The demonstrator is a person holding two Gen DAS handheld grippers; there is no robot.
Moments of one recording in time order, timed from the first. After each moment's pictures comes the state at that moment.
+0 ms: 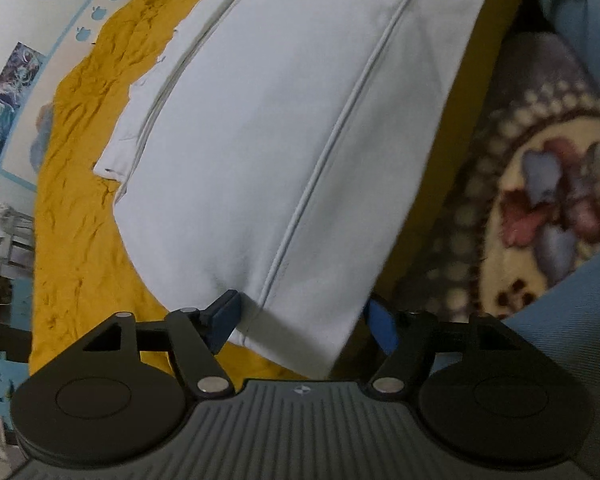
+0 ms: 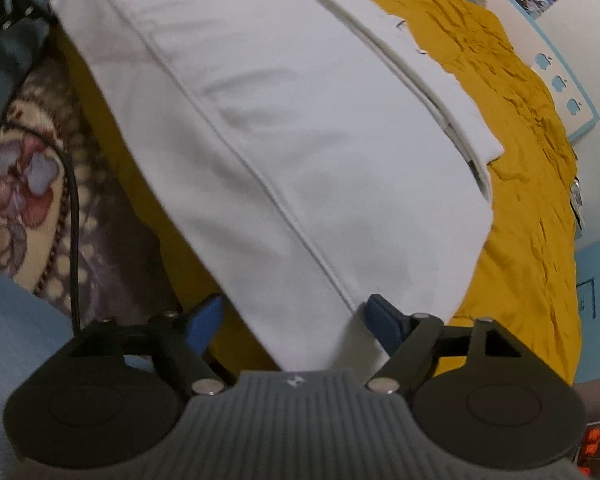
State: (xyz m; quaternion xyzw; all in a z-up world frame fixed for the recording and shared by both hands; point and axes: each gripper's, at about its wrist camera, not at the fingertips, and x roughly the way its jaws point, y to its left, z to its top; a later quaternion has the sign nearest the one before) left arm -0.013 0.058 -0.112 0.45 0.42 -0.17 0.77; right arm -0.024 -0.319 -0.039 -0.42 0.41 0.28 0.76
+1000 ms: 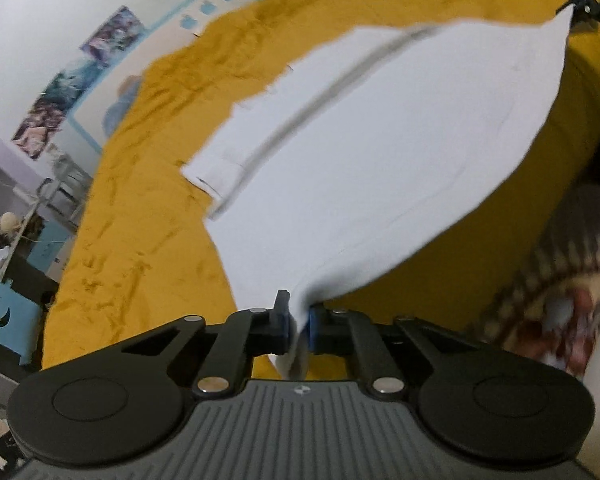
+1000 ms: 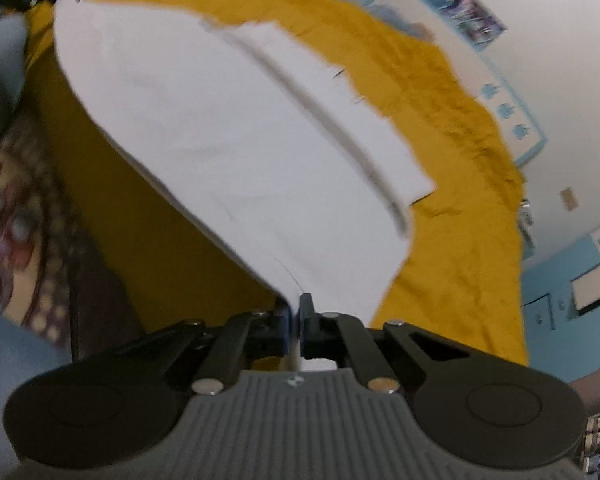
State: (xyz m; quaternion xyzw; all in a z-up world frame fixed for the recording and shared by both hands) left arm -0.001 0.067 -0.016 0.32 0.37 -0.09 0.87; right arm -0.031 -0.338 0.036 -0.41 0.32 0.23 0.82
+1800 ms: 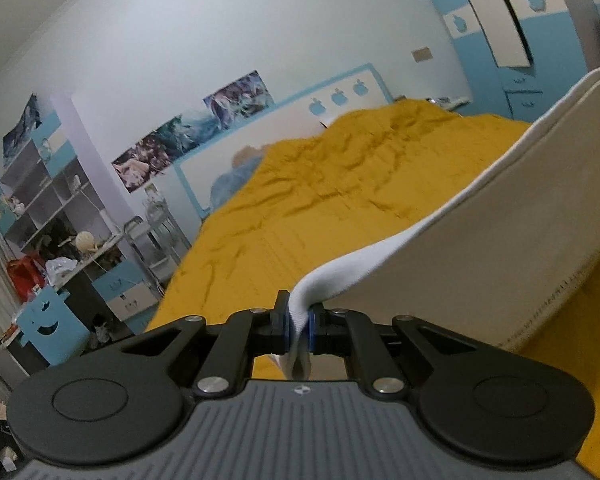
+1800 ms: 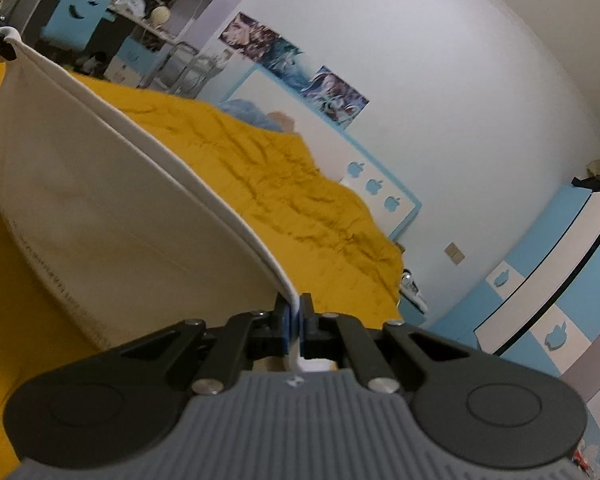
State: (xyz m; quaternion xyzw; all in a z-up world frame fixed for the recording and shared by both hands) left arm 0.154 0.086 0.100 0.23 0.21 0.03 0.95; right arm 0.120 -0.299 0.165 -0.37 0.15 0.11 0.91
